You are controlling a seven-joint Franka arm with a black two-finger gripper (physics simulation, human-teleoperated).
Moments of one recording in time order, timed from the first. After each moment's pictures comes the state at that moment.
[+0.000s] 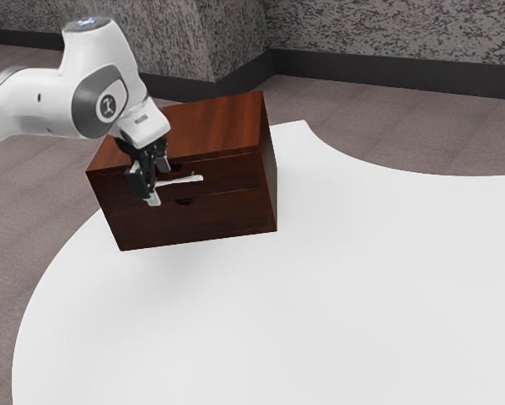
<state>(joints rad) 0.13 0.25 0.21 -1.42 0.02 1.86 1.35</state>
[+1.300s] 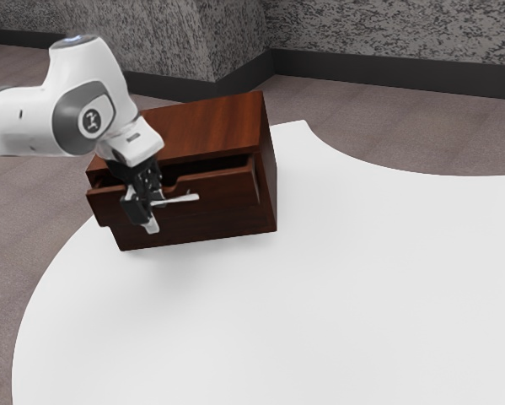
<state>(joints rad) 0.12 0.11 0.19 -1.62 -0.03 1.82 1.26</state>
